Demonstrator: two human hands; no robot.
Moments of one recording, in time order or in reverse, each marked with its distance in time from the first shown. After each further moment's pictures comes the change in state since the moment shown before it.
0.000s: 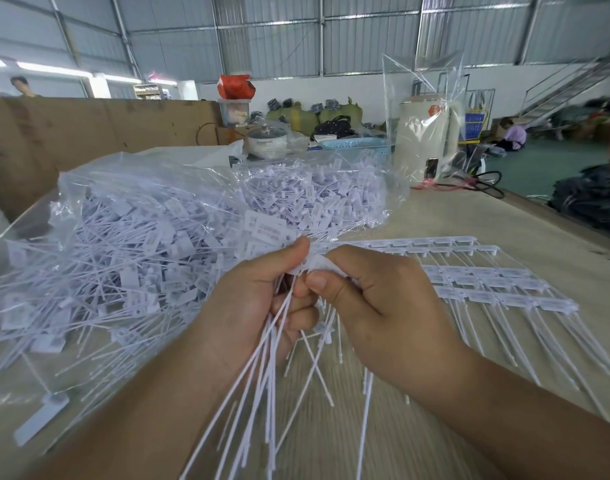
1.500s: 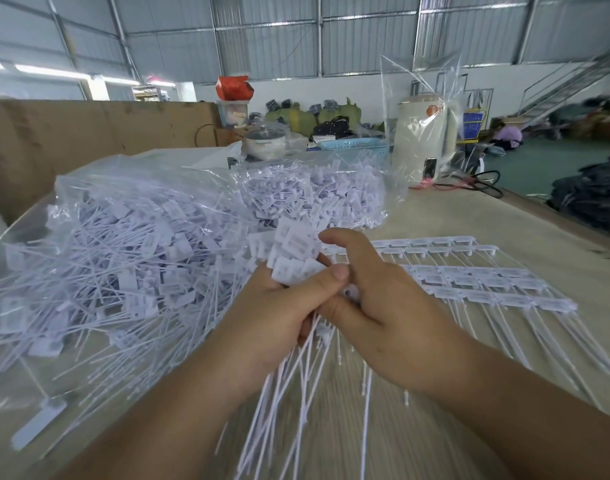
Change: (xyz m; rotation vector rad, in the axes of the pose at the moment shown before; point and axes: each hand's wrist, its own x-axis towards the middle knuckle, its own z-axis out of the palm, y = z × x) left_hand -0.007 -0.014 0.004 0.631 0.011 0.341; right_hand 0.000 0.013 -0.006 0.021 -0.232 0.006
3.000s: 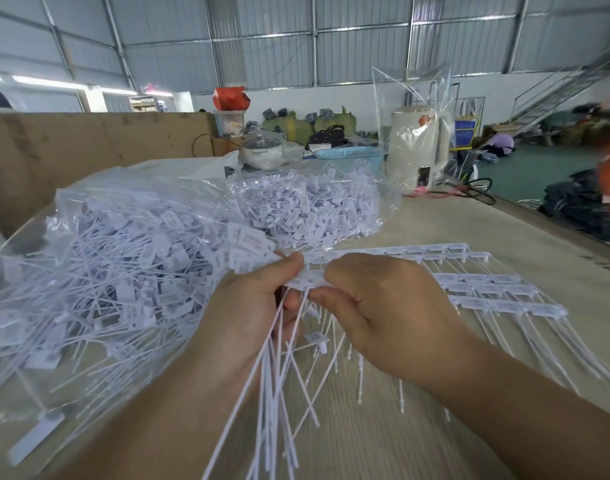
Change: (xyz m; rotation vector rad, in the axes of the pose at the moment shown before) left_hand 0.017 -0.010 -0.015 -0.226 0.286 -0.122; right_hand 0.007 -0.006 -0.011 -0.429 0.203 -0.279
